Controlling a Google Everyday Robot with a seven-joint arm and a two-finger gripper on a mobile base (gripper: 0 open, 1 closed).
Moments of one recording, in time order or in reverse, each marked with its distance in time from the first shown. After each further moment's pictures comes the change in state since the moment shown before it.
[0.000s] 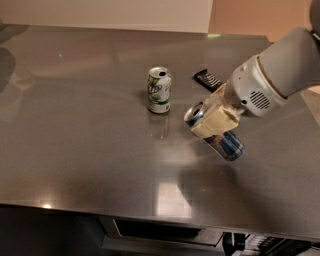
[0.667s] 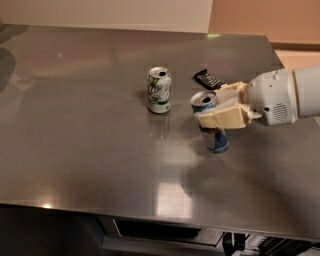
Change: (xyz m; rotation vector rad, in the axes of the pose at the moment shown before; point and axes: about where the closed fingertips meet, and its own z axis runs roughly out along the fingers) arm -0.009 -0.017 -0.017 -0.003 -0.462 0.002
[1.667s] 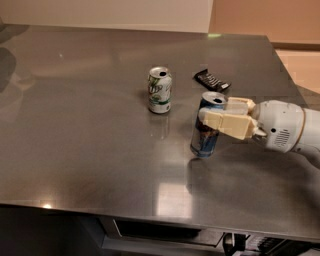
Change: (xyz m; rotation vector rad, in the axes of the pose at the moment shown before) arm 0.005 -0.004 -0.012 0.032 -0.442 0.199
